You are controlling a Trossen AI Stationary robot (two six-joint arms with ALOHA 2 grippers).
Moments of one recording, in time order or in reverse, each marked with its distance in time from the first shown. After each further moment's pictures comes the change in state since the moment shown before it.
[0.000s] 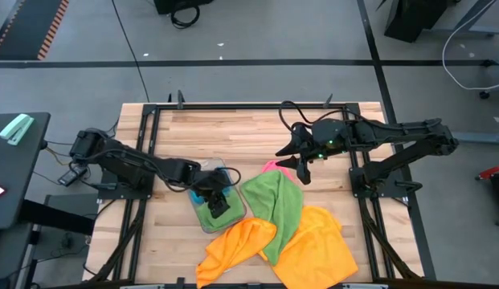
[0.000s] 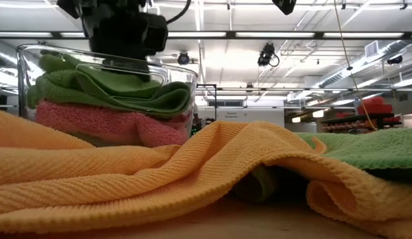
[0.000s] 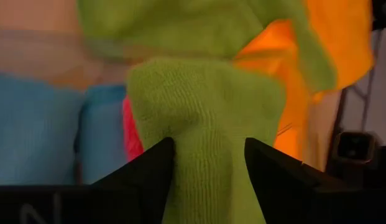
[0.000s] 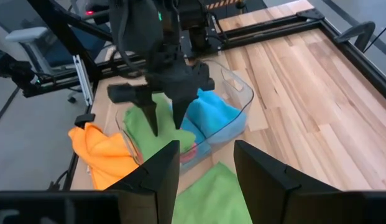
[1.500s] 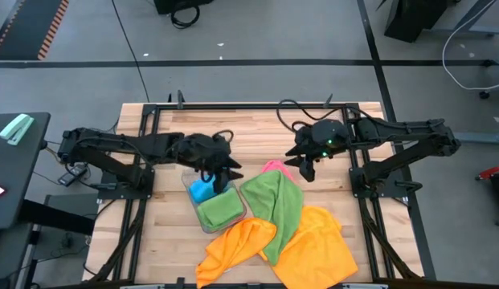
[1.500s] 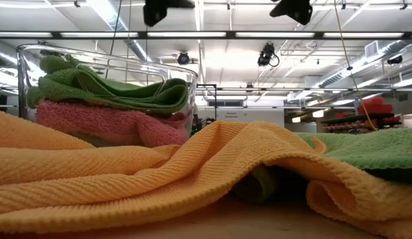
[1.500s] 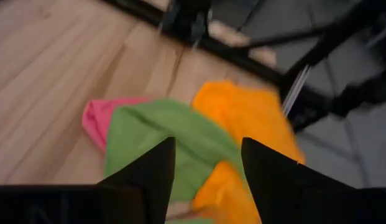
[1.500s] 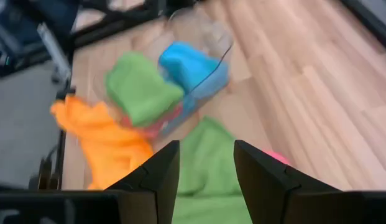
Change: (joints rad) left arm 0.132 -0.147 0.298 -0.057 -0.106 0.250; right arm -0.025 -0.026 0.000 -0.194 0.003 0.106
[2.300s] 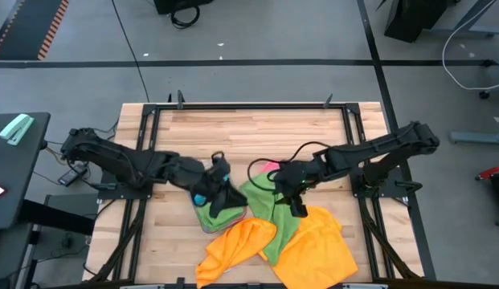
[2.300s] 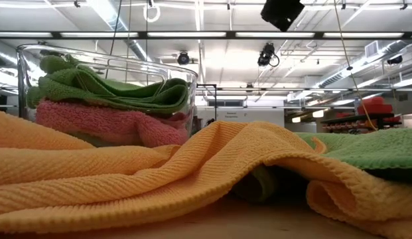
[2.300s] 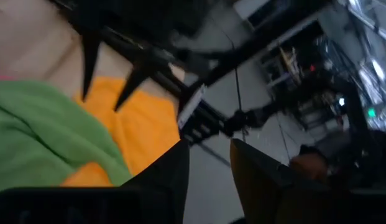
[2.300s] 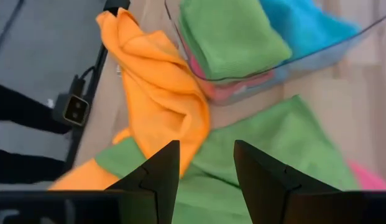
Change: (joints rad) left arm -0.246 0.043 0.074 0.193 -0.023 -0.403; right arm 0.216 0.263 -0.002 0.117 -0.099 -0.160
